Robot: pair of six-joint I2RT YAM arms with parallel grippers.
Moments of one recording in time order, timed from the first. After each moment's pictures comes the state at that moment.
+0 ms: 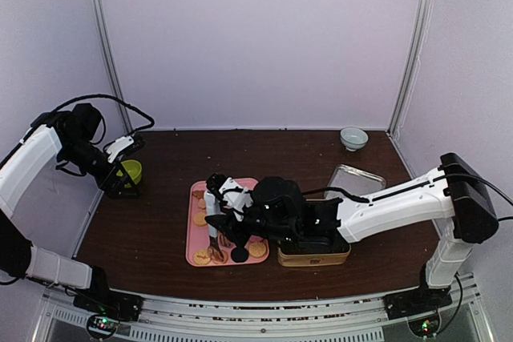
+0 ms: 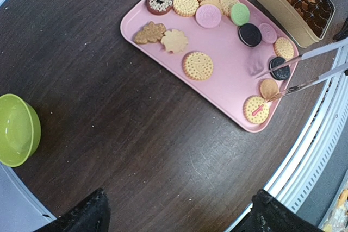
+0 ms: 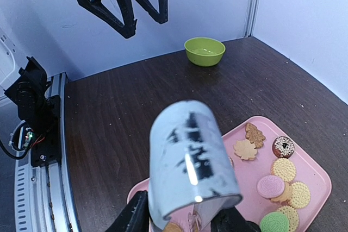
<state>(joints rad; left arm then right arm) -0.04 1.25 1.23 -1.26 0.46 0.69 1.27 1.77 1.13 0.34 0.14 0.06</state>
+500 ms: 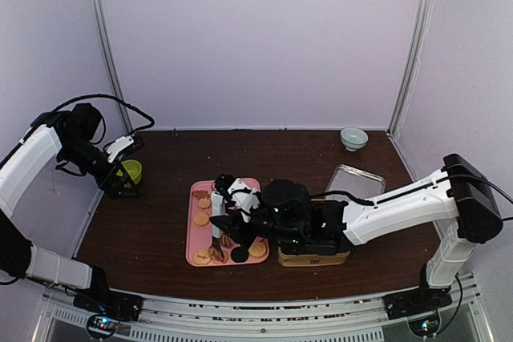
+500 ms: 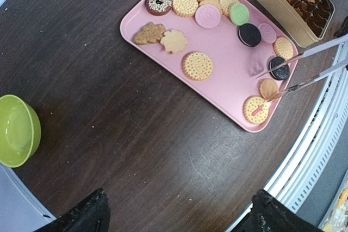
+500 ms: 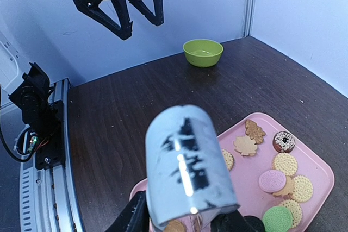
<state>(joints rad) -0.04 1.25 1.23 -1.26 0.46 0.69 1.26 1.75 1.05 0.41 0.13 0.10</state>
